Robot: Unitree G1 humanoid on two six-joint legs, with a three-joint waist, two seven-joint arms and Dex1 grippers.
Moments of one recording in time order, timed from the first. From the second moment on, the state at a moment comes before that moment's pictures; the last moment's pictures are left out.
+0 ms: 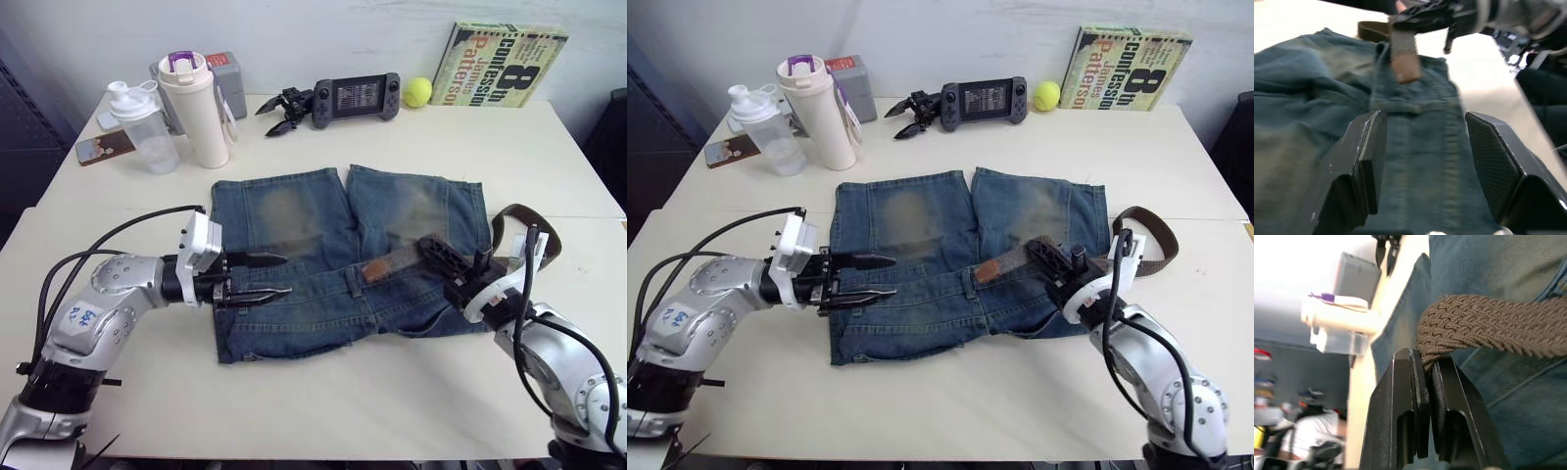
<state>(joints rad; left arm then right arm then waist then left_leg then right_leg) -0.33 0.81 -0.04 -0.27 -0.79 0.43 -1.00 -0.03 -0.55 -0.24 -0.51 1.95 0.55 -0.45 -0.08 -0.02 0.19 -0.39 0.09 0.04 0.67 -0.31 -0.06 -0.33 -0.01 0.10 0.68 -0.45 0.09</state>
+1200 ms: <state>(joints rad) -0.30 0.74 -0.01 -0.33 -0.64 0.45 -1.01 -0.11 -0.30 -0.05 -0.41 1.54 0.68 -0.43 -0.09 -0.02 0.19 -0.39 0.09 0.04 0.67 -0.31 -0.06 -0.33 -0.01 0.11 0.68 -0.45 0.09</state>
